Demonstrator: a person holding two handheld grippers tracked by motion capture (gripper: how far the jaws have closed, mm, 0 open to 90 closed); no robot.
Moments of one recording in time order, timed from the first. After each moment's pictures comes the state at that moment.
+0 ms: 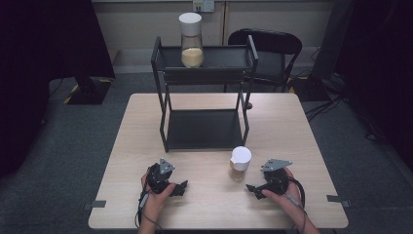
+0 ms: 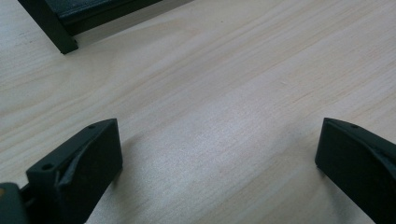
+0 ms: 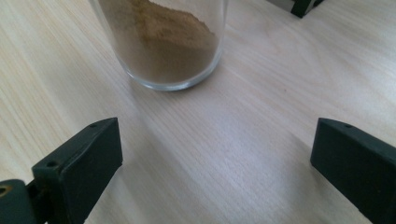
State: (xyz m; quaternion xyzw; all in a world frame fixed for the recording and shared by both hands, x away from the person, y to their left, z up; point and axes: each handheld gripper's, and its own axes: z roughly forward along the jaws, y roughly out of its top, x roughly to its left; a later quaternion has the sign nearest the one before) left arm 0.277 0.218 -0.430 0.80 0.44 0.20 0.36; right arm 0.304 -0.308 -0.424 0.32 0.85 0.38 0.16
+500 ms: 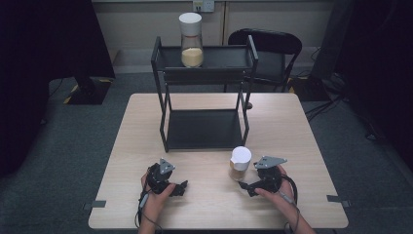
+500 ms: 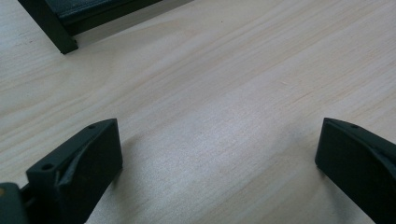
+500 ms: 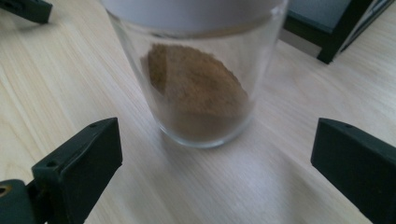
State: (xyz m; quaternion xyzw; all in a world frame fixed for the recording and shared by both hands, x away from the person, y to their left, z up) left arm 0.276 0.218 -0.430 0.80 0.44 0.20 0.36; right arm 0.308 -0.295 -0.425 0.31 0.84 0.42 0.15
